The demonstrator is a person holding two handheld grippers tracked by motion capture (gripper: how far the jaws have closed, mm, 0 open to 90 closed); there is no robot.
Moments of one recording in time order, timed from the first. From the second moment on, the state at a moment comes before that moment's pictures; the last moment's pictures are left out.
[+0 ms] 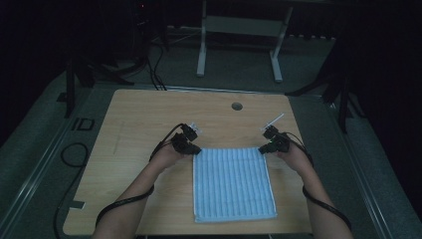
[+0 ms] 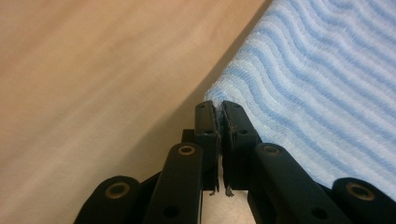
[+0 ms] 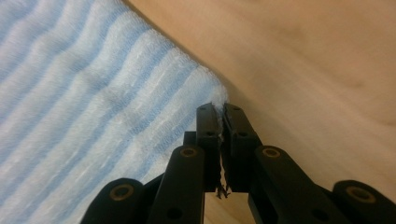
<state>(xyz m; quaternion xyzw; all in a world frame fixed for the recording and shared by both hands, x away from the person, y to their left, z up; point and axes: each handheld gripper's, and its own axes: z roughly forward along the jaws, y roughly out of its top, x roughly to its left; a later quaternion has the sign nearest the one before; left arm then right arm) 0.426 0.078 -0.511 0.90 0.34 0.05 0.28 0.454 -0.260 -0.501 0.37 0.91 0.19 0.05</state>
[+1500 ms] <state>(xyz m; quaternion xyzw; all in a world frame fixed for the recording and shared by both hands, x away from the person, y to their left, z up) 0.336 0.091 -0.452 0.90 0.23 0.10 0.37 0.347 -0.296 -0.445 0.33 0.88 0.32 0.14</state>
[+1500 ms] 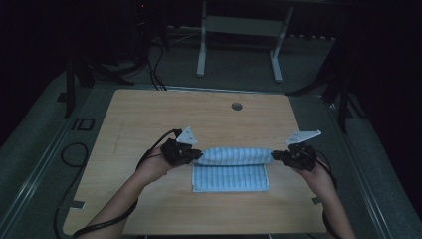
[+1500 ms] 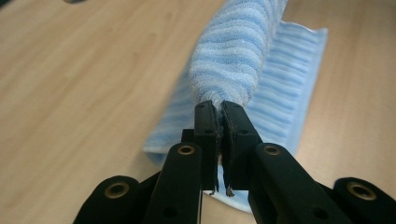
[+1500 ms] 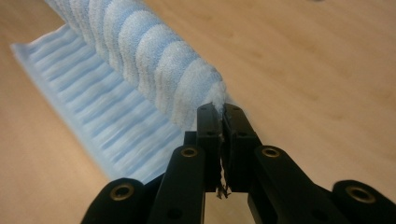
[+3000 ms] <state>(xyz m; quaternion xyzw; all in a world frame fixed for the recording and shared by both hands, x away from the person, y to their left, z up) 0.322 0.059 -0.520 0.92 0.23 0.03 0.31 0.315 -0.255 -0.507 0.31 0.90 0.29 0.08</state>
